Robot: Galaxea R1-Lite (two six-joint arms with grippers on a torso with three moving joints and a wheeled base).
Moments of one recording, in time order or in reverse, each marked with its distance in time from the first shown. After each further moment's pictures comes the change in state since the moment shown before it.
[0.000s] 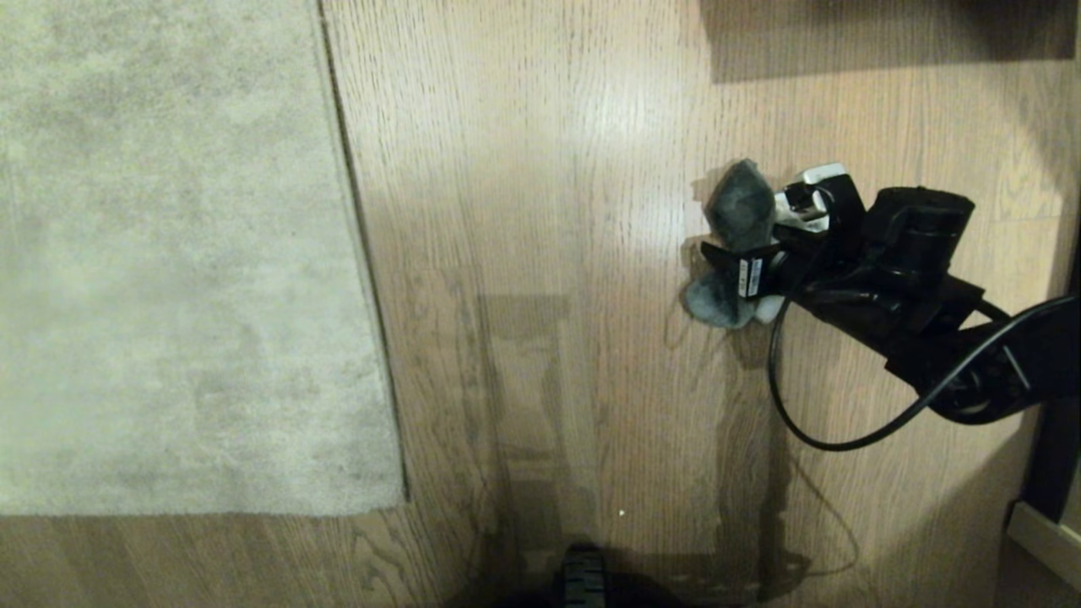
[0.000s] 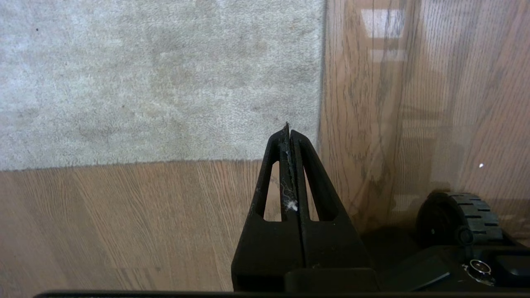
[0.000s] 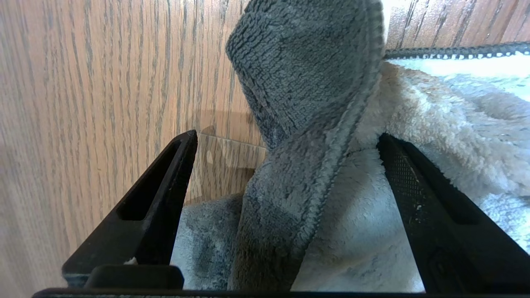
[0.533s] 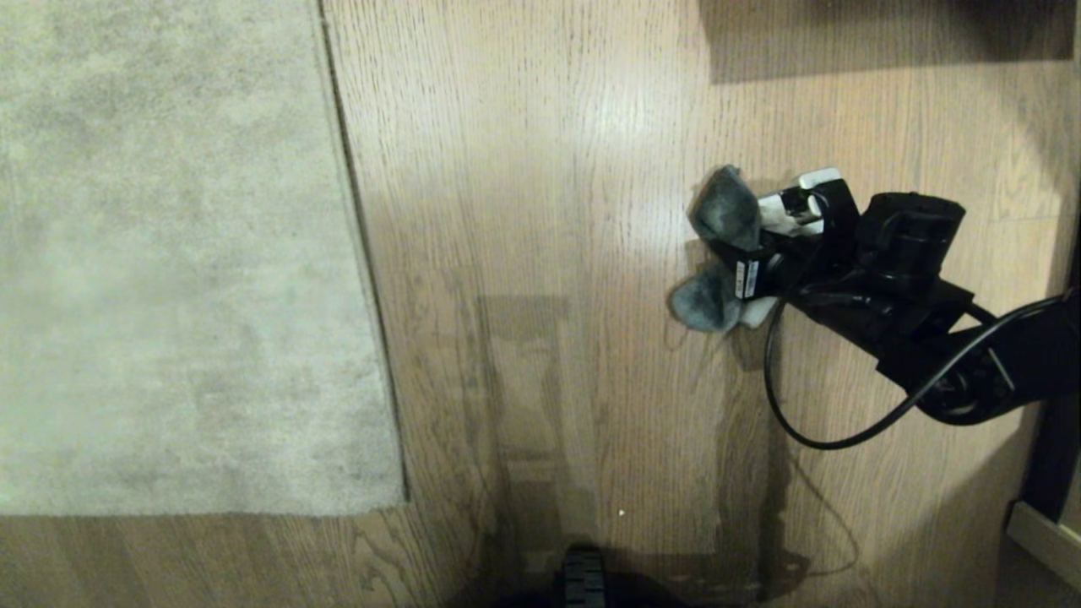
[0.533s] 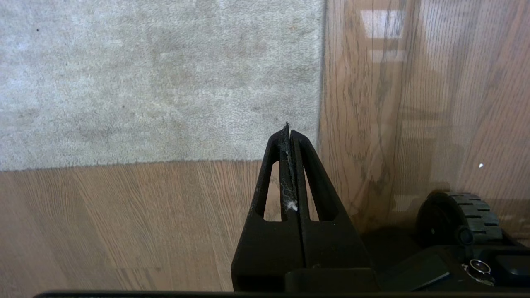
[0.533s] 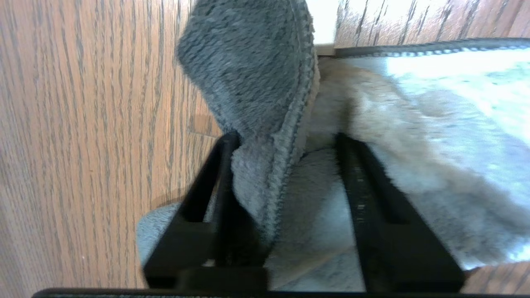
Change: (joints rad) left arm 0.000 0.000 0.000 0.000 0.001 0.000; right arm 0.000 0.027 -0.002 -0.025 0.003 -0.001
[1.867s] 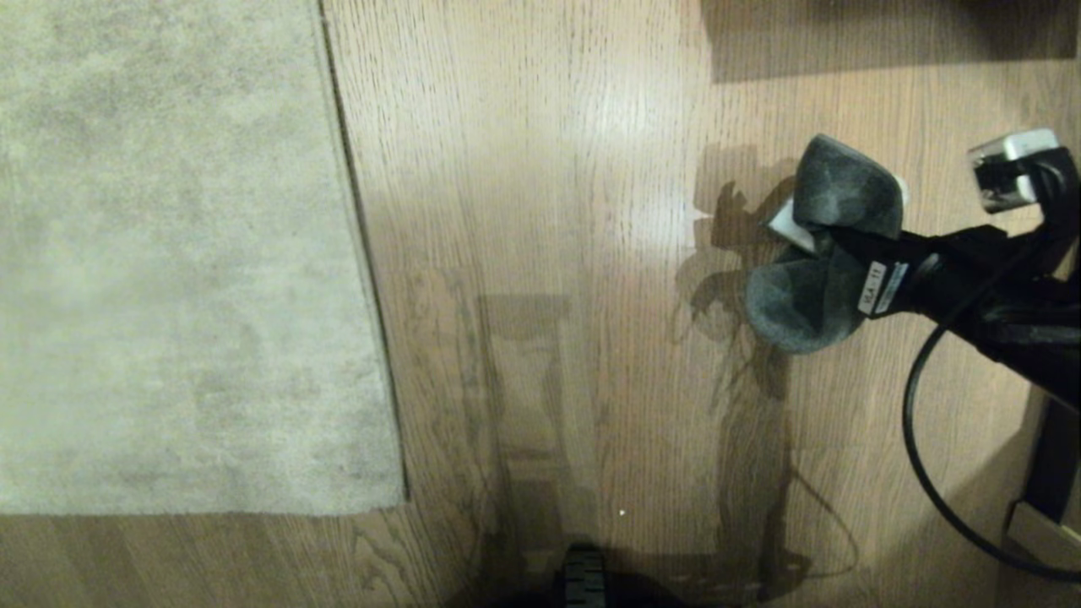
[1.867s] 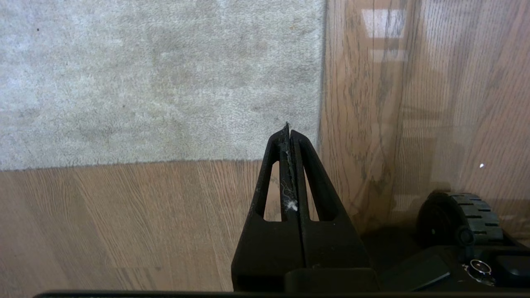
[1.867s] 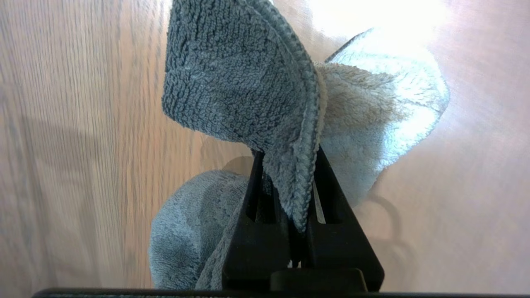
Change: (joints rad) left arm 0.000 0.000 0.000 0.000 0.000 0.000; right arm -0.004 -0.481 0.338 0.043 -0.029 0.008
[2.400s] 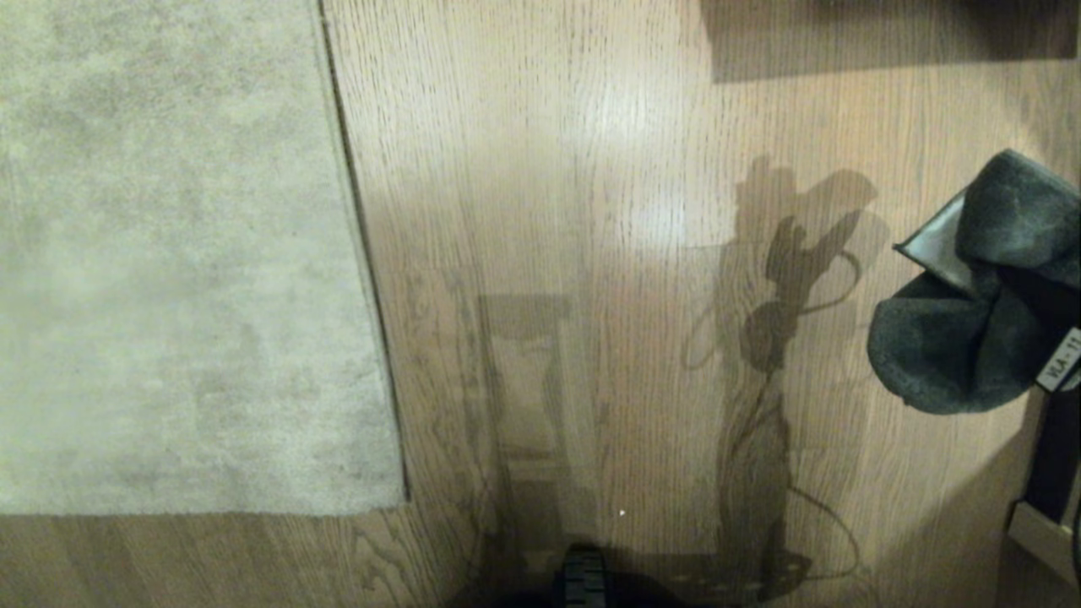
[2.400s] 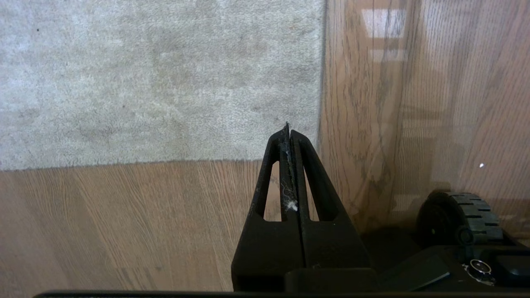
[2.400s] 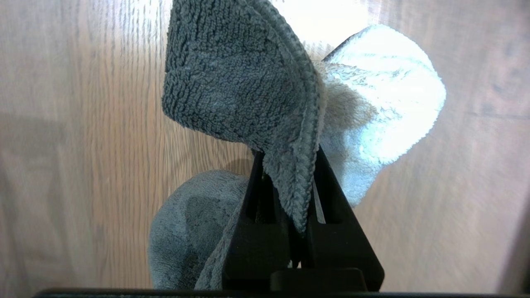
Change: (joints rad) left arm 0.000 0.000 0.000 0.000 -0.001 0.000; right arm -0.147 -0.368 0.266 0.034 -0.003 0.008
